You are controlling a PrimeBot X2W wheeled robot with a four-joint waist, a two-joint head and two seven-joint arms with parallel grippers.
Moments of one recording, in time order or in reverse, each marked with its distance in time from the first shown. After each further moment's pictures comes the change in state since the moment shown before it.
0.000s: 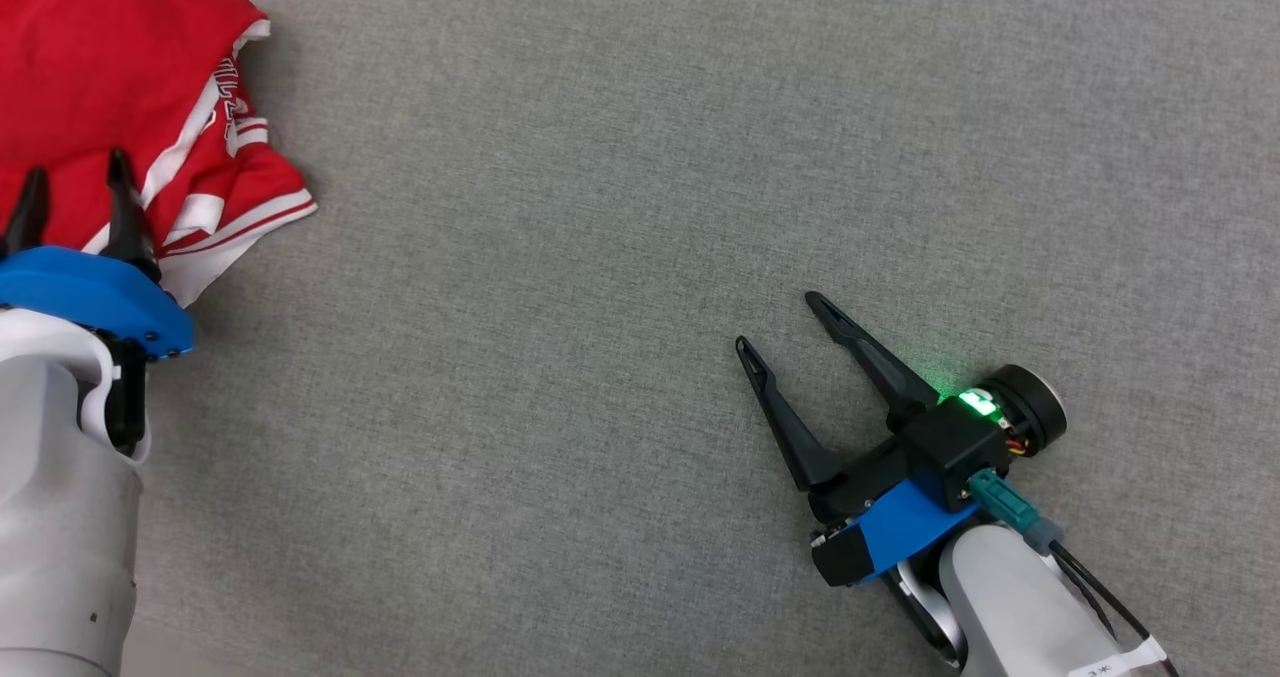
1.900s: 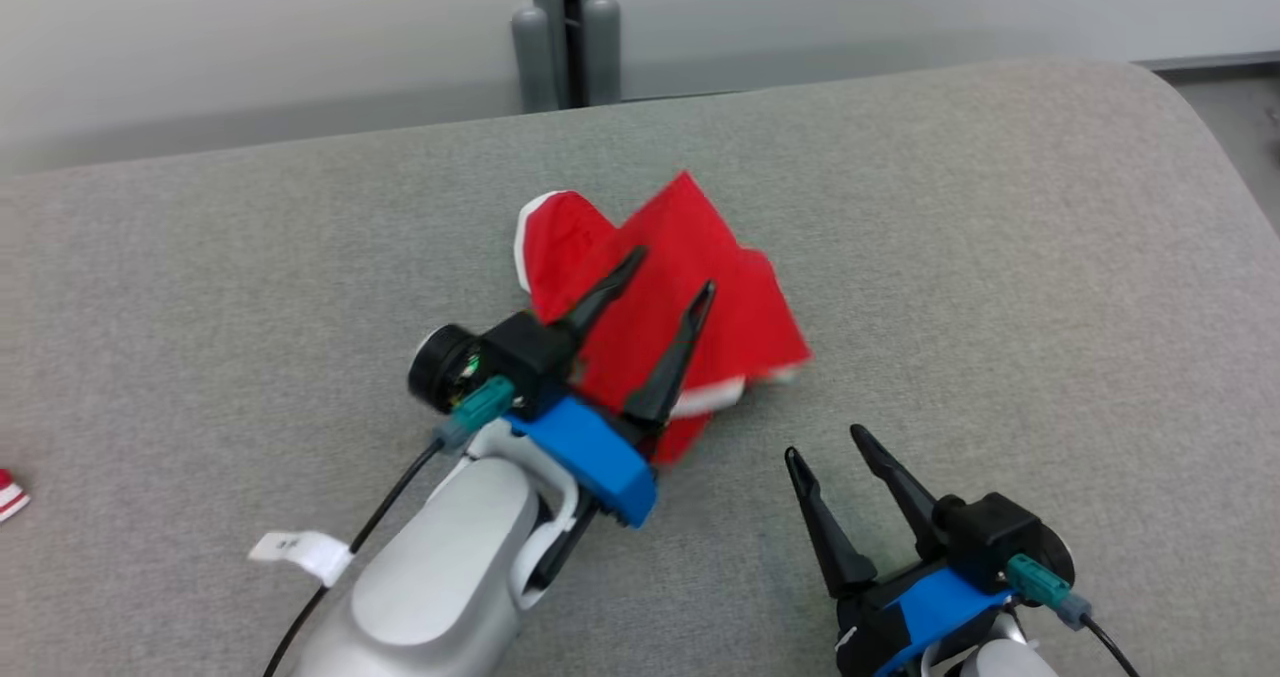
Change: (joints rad) left arm 0.222 -0.241 -0.647 -0.512 -0.089 0.000 -0.040; right arm 0.182 0.040 -0.055 0.050 0.186 -0.003 0.011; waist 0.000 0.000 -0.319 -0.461
